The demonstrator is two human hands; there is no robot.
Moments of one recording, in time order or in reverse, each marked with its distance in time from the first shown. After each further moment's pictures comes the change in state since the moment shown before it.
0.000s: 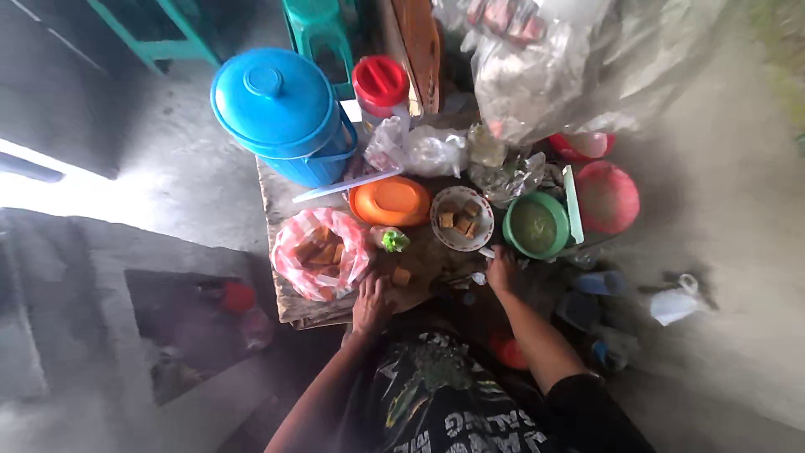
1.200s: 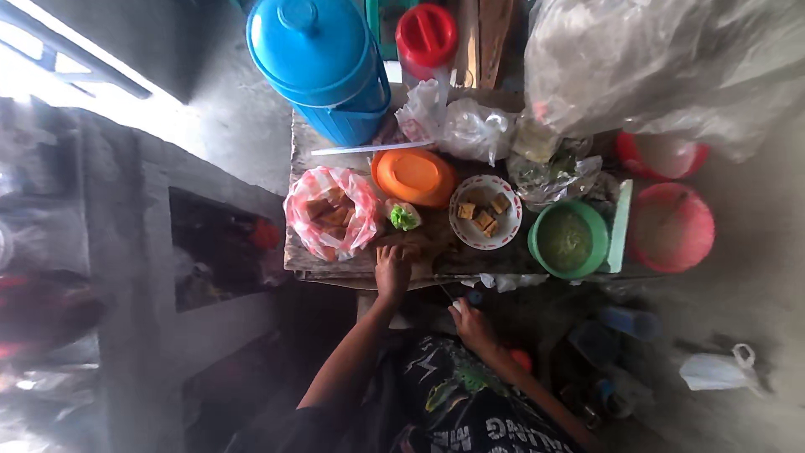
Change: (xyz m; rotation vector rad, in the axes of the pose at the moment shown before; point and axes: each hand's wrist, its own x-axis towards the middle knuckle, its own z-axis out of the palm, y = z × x) left_hand 0.033 0.069 0.032 -0.275 0.401 -0.263; right_hand -0.122 -0.008 -0.009 0.144 -0.586 -0.427
